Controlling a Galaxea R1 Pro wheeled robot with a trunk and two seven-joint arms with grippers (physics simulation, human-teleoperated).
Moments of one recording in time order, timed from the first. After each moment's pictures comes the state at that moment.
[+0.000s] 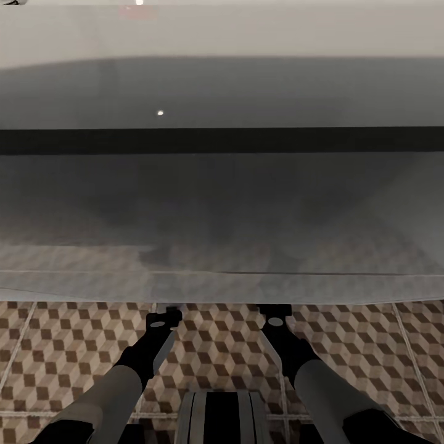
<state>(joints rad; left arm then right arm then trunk) -0.75 -0.13 -0.04 -0.48 0.04 0.15 0.35 -0.78 0.15 0.20 -0.46 -0.04 -0.03 -0.48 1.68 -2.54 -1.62</state>
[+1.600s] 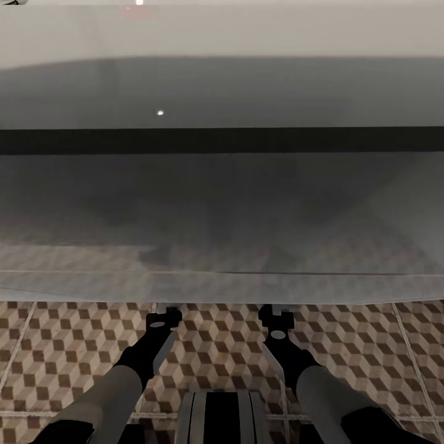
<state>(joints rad) -0.75 -0.13 -0.04 -0.48 0.04 0.15 0.35 -0.78 0.15 0.20 -0.32 -0.05 -0.11 -0.47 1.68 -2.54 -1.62</state>
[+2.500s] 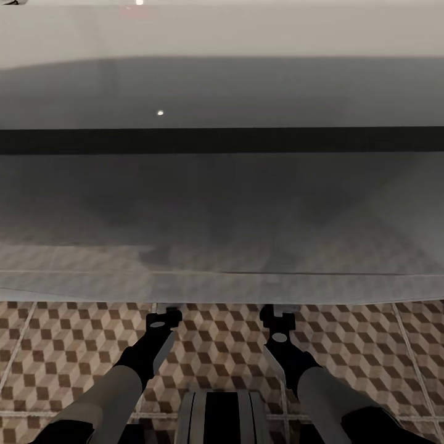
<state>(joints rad) -0.75 -0.13 -0.04 -0.48 0.04 0.15 0.35 -0.78 0.14 0.19 -0.29 -0.05 -0.17 -0.47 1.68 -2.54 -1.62</state>
